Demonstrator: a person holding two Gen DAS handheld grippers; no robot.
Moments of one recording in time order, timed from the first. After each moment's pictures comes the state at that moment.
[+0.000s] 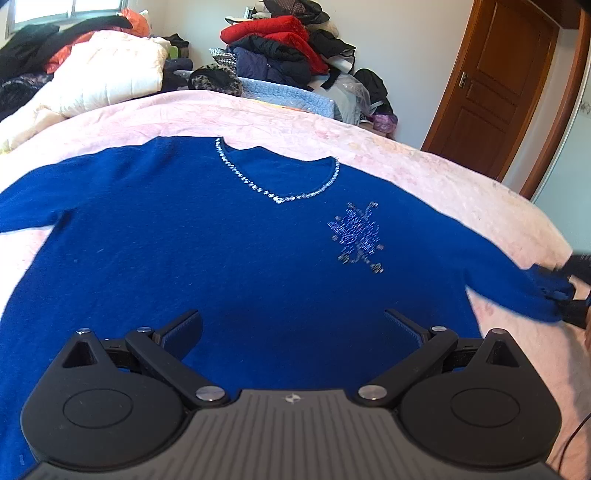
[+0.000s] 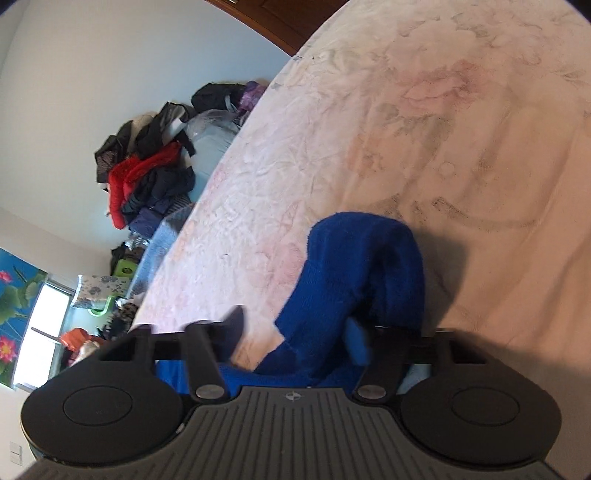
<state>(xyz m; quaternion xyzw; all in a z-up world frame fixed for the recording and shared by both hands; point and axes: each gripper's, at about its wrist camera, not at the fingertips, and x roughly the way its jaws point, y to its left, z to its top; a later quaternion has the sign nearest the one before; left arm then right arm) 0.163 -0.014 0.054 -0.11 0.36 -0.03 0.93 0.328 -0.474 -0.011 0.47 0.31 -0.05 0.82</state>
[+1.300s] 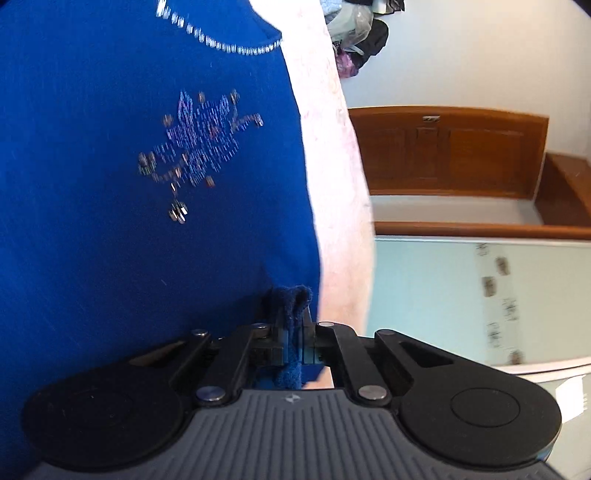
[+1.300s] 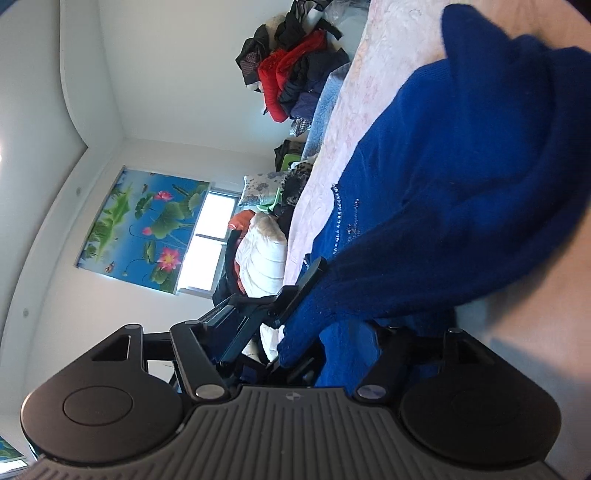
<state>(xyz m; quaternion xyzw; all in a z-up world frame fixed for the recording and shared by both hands) 0.280 -0.043 0.003 -0.53 0.48 -0.21 0.67 0.267 -0.323 -0.017 0.57 0.30 0.27 0.72</state>
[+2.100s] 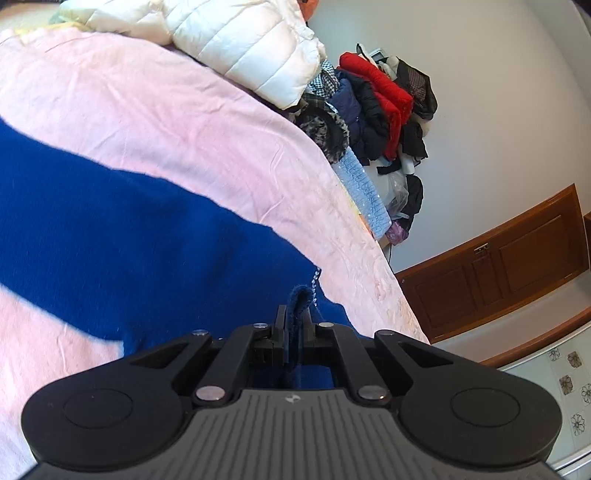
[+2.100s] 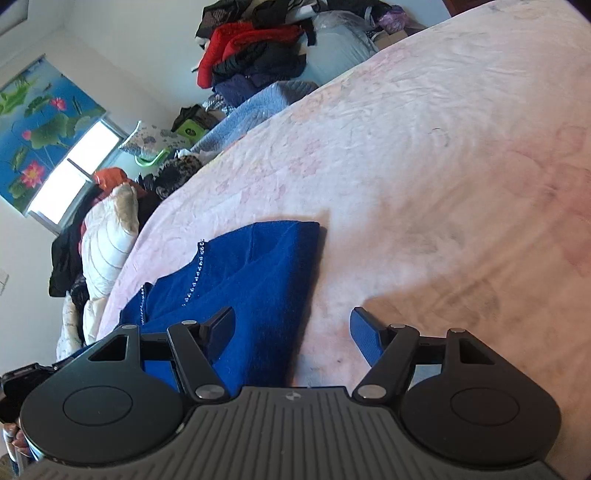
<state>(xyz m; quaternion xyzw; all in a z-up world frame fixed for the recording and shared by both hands) 0.281 0.193 0.076 -0.44 0.32 -0.01 0.84 0.411 -0.323 0.006 0.30 0.40 0.15 0.86</state>
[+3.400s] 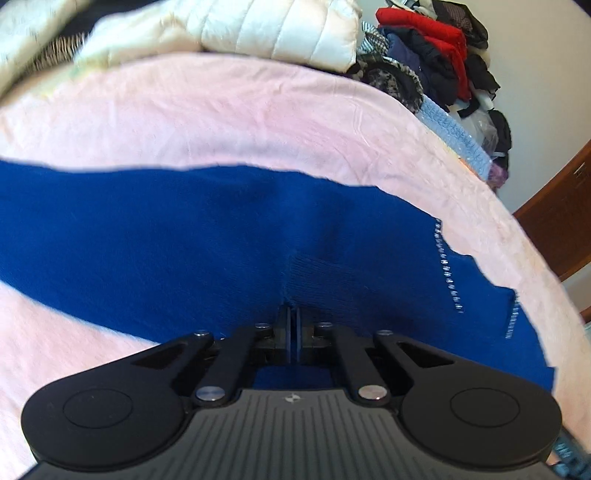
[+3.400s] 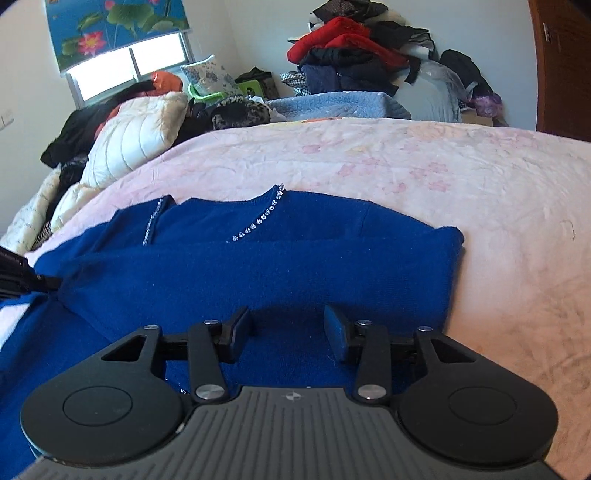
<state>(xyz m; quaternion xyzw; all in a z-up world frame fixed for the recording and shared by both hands) 0.279 0.182 0.045 -0.25 0.41 0.12 0.87 0.395 -0.213 0.014 0.07 0.35 0.21 0.91</state>
